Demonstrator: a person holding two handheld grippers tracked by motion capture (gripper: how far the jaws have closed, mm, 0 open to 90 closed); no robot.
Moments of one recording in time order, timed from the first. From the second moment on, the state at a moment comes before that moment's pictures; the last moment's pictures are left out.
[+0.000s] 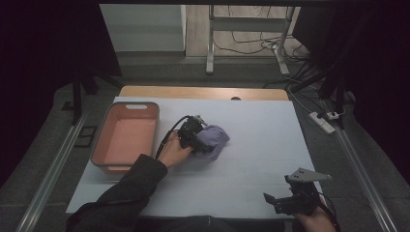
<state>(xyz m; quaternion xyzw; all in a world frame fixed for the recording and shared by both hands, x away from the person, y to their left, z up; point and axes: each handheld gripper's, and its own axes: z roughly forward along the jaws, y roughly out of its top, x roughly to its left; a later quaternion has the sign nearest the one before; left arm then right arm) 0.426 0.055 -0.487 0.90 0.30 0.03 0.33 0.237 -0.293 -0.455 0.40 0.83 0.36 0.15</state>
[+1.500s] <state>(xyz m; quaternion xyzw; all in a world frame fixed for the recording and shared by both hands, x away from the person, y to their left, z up) 0.415 0.062 -0.461 0.89 0.27 0.02 0.37 0.237 -0.293 -0.456 0.40 0.83 0.36 0.14</state>
